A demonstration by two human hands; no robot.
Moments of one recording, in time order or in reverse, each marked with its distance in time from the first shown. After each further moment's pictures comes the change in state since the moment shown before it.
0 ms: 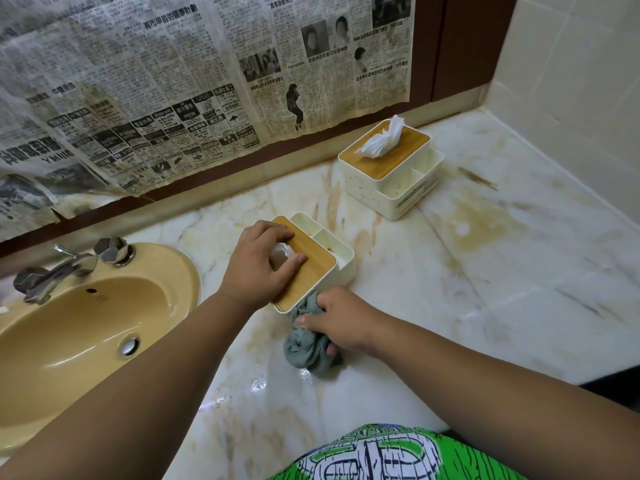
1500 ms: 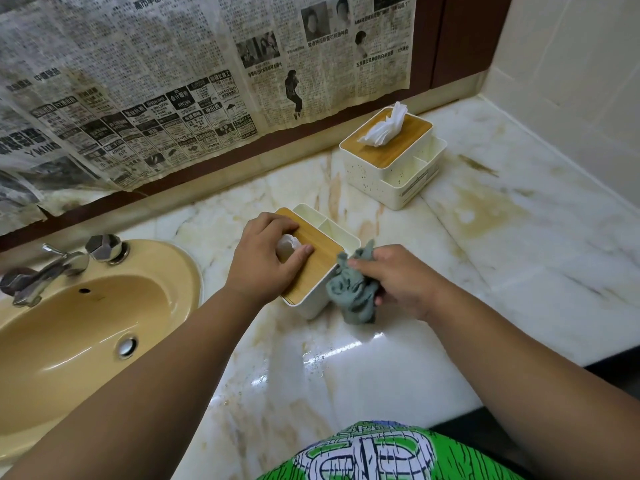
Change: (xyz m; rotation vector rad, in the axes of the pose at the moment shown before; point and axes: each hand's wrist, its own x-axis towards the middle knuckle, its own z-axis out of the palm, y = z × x) left_hand -0.001 0.001 0.002 -0.022 0.027 -0.017; right_hand -0.016 -0.009 -0.055 0.366 0.214 0.004
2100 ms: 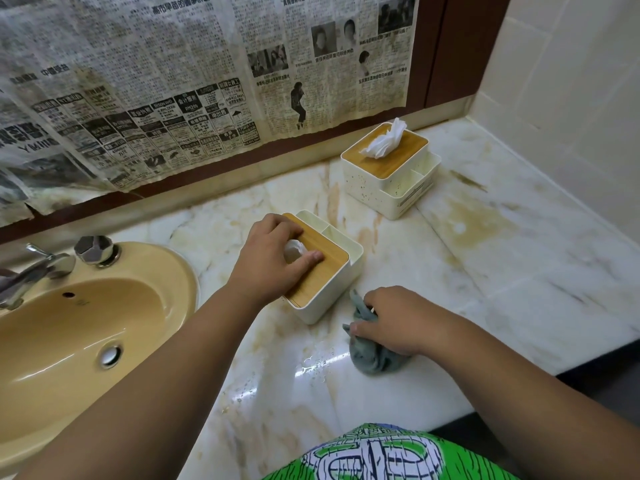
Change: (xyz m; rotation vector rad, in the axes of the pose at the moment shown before) left_hand 0.005 0.002 -0.008 0.006 -0.106 -0.030; right_hand -0.041 0.001 0.019 -1.186 0.003 0.026
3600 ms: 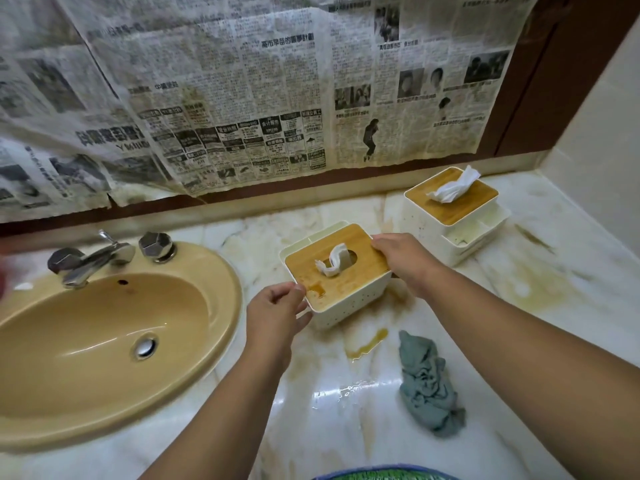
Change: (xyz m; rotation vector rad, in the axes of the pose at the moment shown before) left_hand -0.047 -0.021 -0.010 -1.194 0.377 -0.950; right_hand 0.150 -0.048 -0.056 0.875 0.183 -0.053
